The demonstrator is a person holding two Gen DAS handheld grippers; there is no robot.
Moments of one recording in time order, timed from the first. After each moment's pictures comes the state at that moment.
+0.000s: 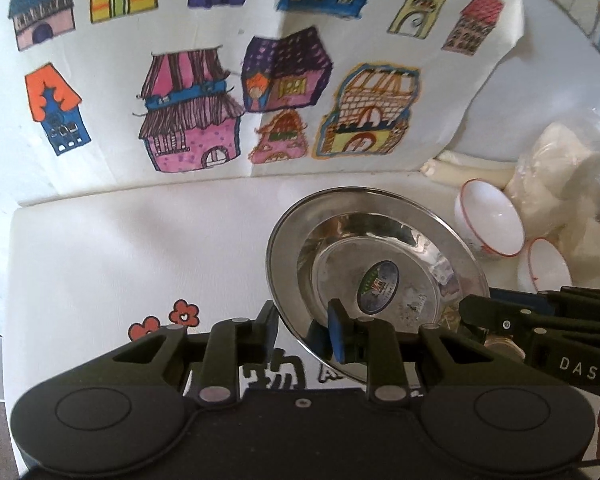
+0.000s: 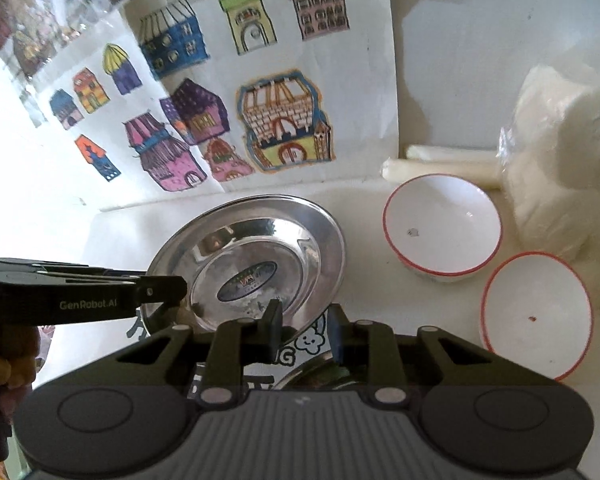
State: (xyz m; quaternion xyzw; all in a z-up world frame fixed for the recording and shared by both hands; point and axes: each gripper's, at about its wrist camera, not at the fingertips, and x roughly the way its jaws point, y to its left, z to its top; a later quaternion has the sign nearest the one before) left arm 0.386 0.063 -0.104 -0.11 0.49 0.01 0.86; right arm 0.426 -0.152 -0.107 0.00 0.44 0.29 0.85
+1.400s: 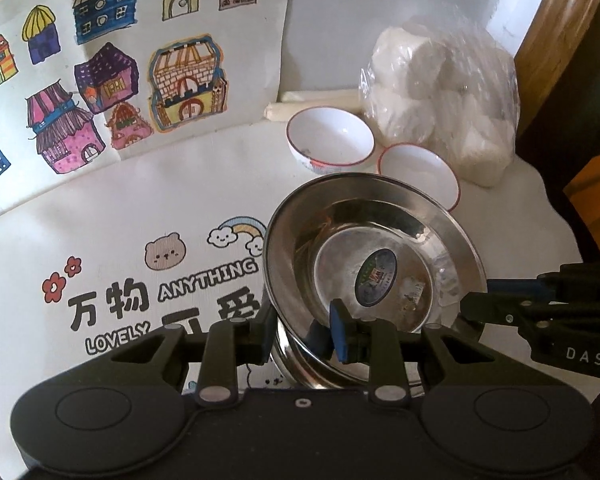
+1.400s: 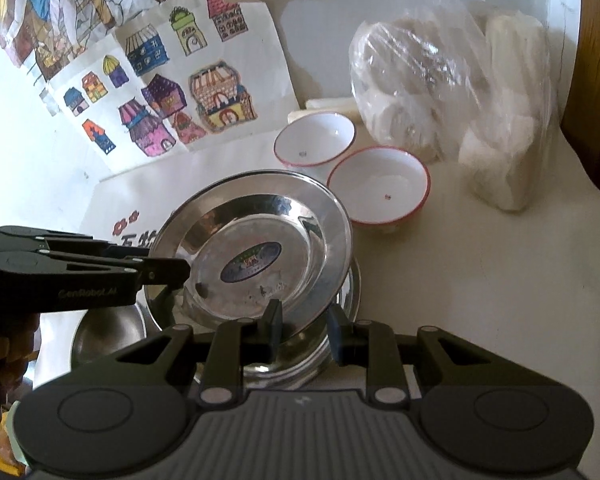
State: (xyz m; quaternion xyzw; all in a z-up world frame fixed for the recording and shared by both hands) left arm 0.345 -0.067 -0.067 -0.02 0.51 -0.06 0.86; right arm 0.353 -0.291 -0.101 0.02 0.46 0.28 0.84
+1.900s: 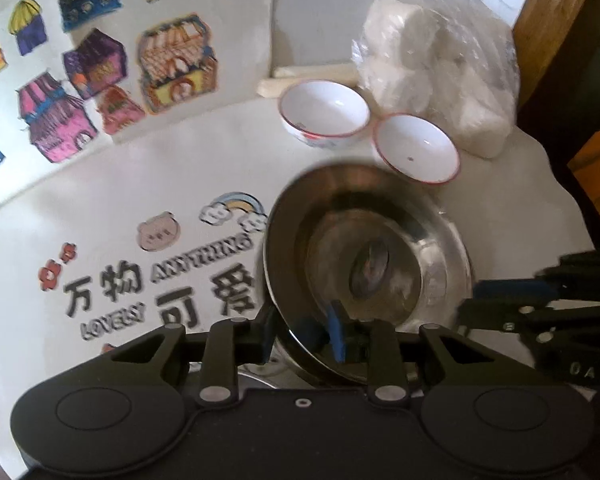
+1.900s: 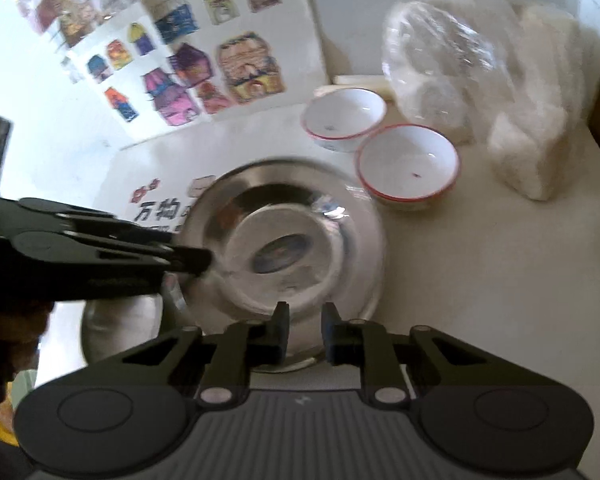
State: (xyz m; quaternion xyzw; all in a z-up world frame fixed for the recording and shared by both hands) left arm 0.340 -0.077 -0.076 -0.01 0.53 -0.06 0.84; right arm 0.344 -0.281 -0.104 -0.01 0.47 0.32 0.82
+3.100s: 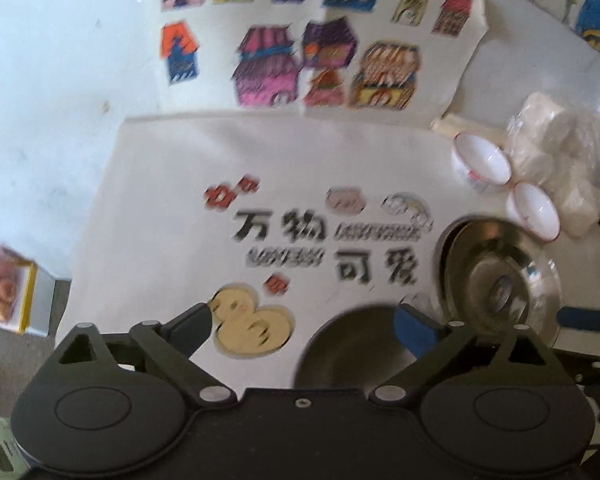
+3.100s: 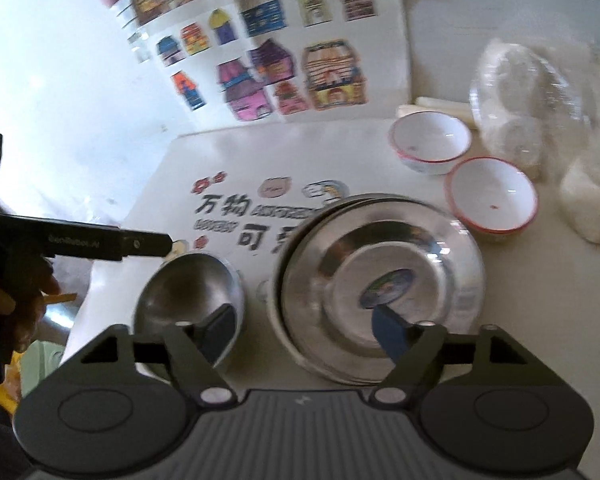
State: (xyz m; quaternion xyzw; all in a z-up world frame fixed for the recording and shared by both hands) left arm 0.262 0.046 -0.056 -0.12 0.50 0.10 0.85; right arm 0.315 -0.236 -0.086 -0.04 0.45 0.38 0.81
